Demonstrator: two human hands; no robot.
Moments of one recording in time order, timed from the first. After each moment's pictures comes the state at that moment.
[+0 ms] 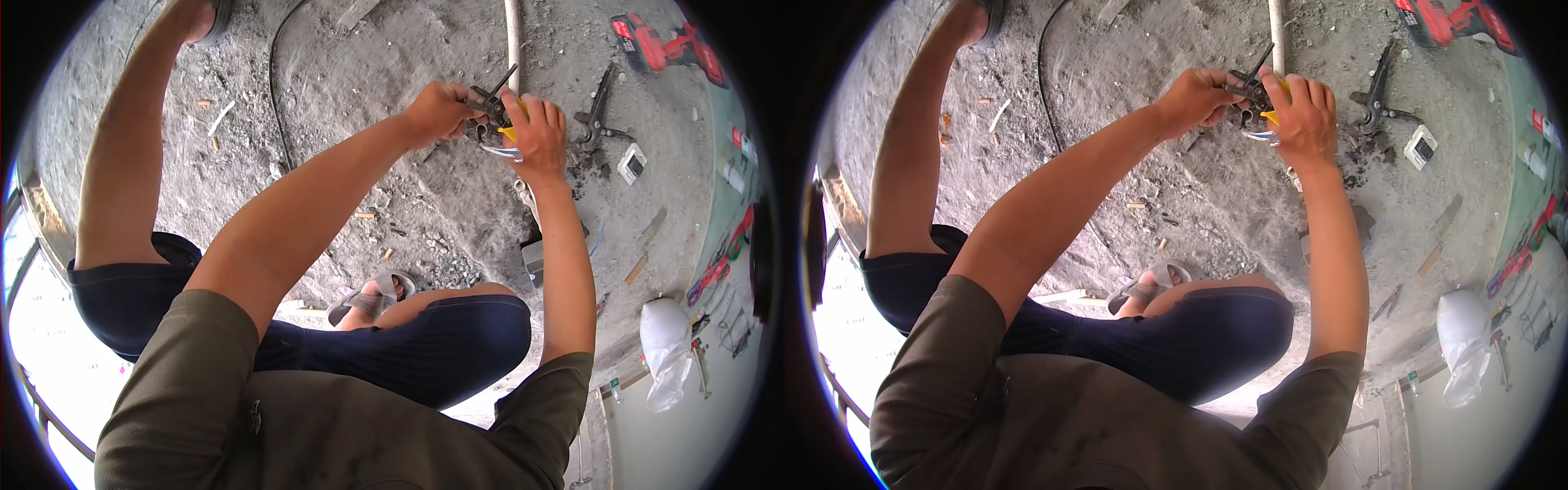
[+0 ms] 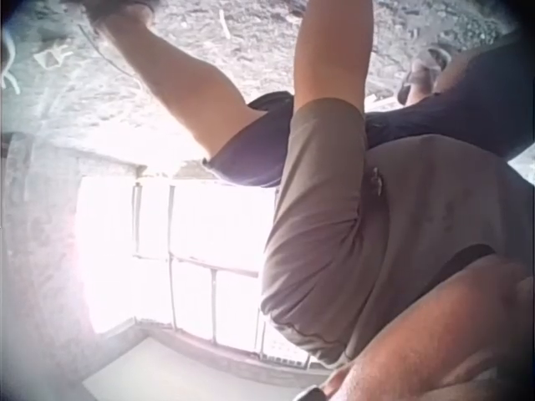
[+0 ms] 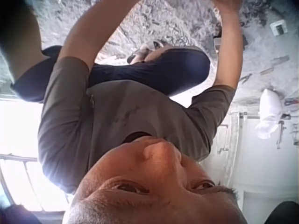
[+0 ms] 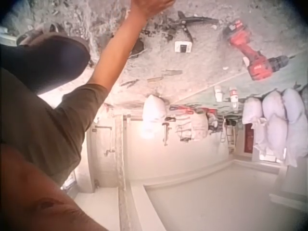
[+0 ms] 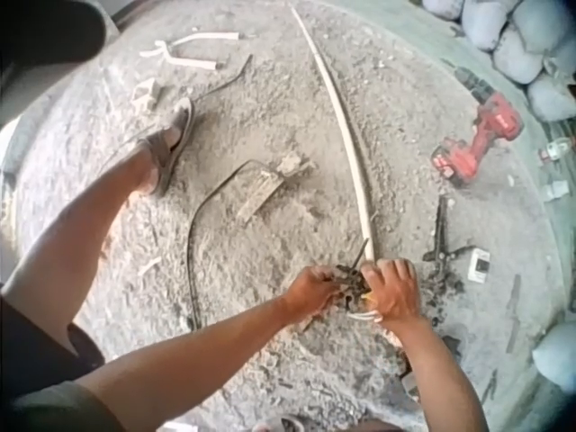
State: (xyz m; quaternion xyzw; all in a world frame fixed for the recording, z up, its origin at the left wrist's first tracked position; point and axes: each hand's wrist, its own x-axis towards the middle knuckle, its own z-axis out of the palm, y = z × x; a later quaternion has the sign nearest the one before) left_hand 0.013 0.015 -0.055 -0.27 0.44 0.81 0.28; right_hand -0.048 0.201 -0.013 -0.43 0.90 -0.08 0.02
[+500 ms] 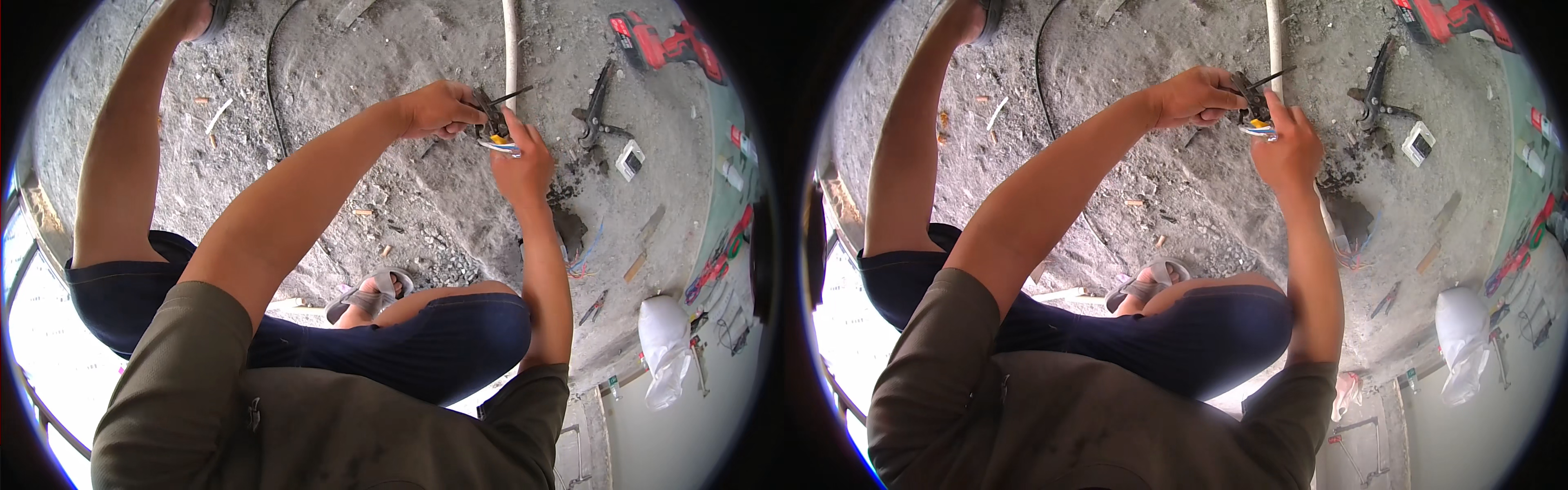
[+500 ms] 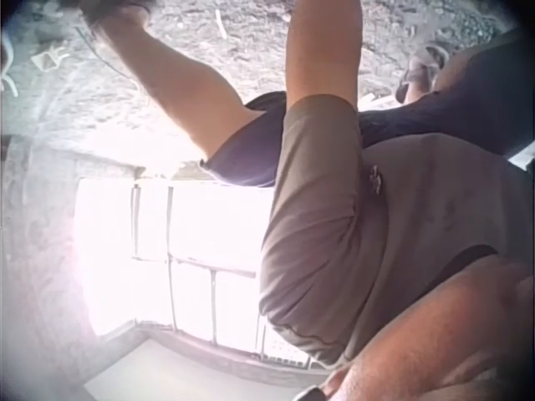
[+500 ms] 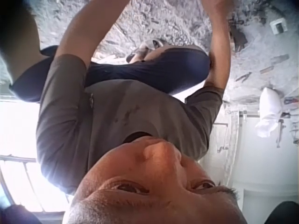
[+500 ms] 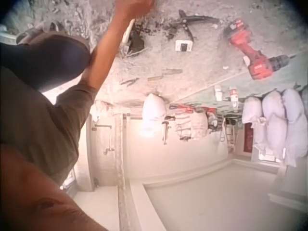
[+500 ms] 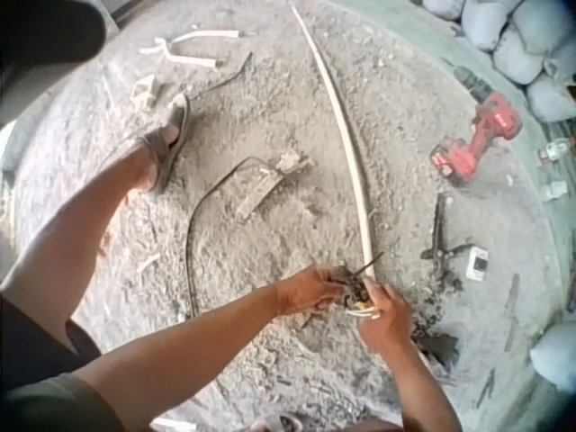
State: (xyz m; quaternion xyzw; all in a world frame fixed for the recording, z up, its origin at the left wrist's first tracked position) left_hand 0.007 0.002 -0.048 -0.19 0.42 0.80 0.38; right_hand -0.002 0.197 -0.008 -0.25 0.95 -0.16 0.11
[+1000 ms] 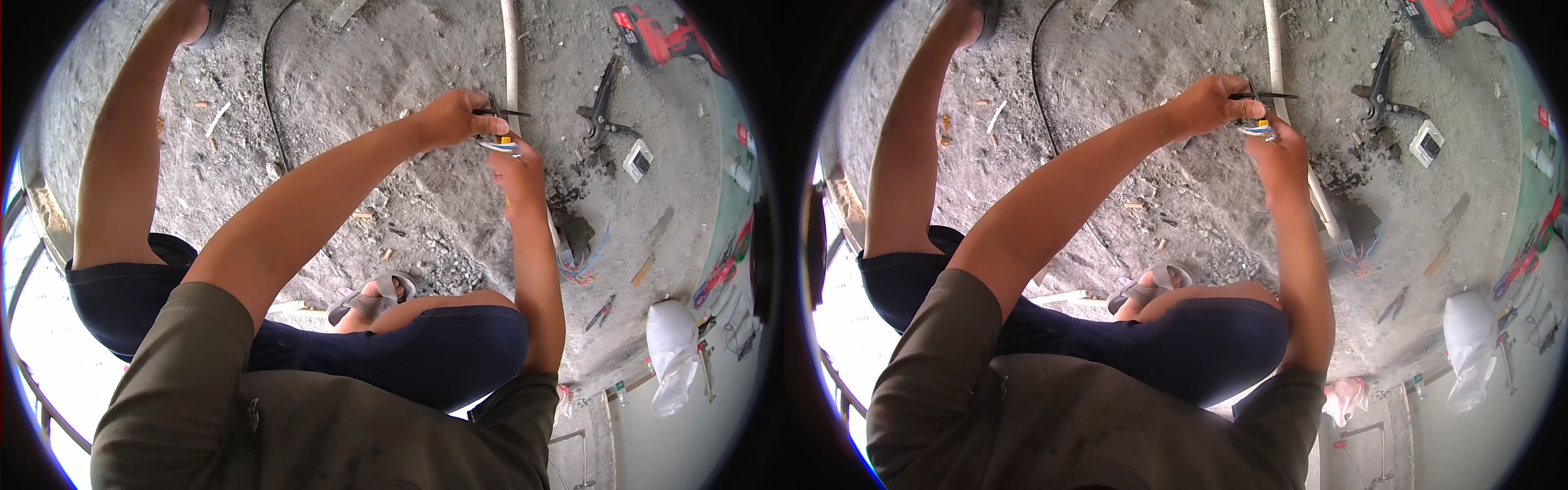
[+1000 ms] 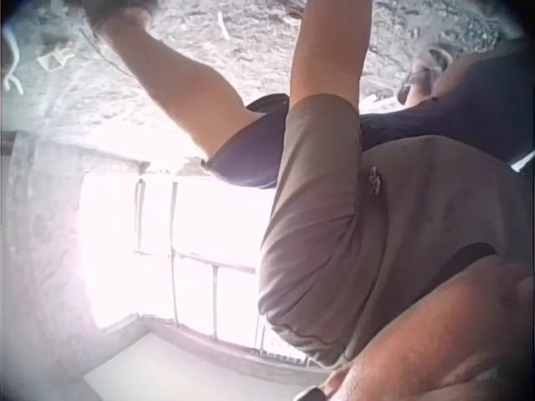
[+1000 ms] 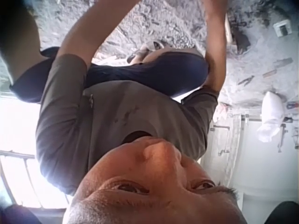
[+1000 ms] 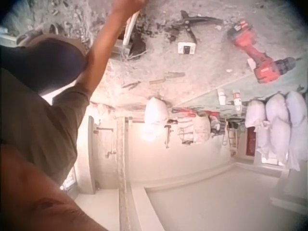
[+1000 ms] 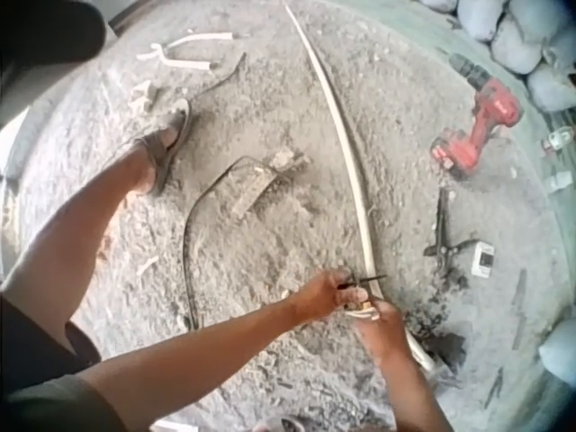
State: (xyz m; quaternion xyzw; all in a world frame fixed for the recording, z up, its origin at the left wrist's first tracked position) left_hand 0.010 0.029 -0.052 -0.09 0.66 0.69 0.30; right_hand 0.012 0.191 -0.002 0.21 0.72 -0.55 0.37
